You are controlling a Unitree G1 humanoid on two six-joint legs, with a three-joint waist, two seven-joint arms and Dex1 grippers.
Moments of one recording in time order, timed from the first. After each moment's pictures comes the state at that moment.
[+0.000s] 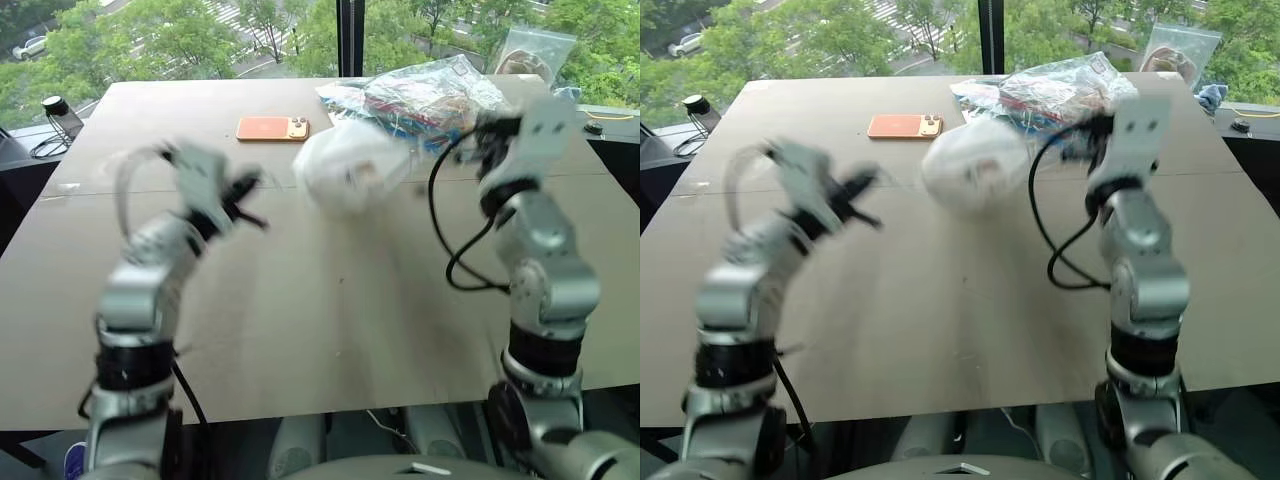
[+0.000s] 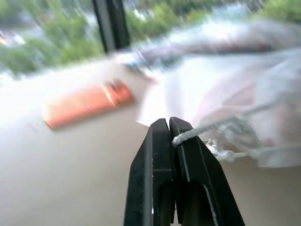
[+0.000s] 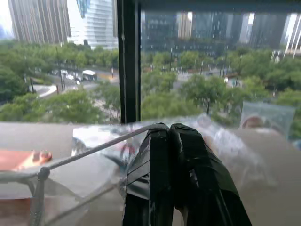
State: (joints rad) left arm -0.62 0.62 0.26 -0.18 -0.35 0.49 -0.38; right arm -0.77 -0.15 -0.16 -0.46 0.12 0.65 0.00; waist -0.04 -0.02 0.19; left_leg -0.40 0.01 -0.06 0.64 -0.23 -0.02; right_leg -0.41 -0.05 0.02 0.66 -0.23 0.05
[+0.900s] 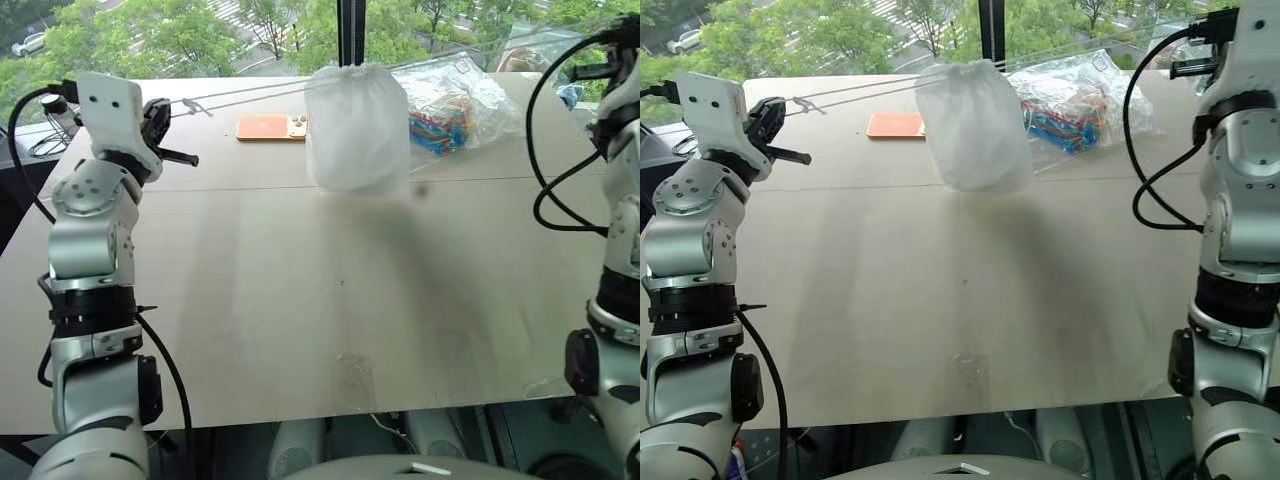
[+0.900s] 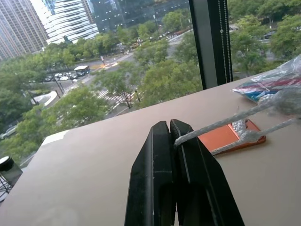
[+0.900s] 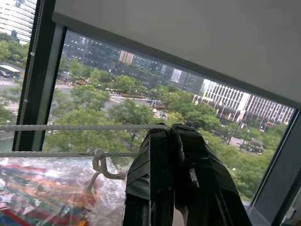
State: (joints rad) left arm -0.67 0.71 0.27 0.15 -0.23 0.35 -0.30; right arm -0.78 -0.58 -0.24 -0.21 0.08 0.57 -0.02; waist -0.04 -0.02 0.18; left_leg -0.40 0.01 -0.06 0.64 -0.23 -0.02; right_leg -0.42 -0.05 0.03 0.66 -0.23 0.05
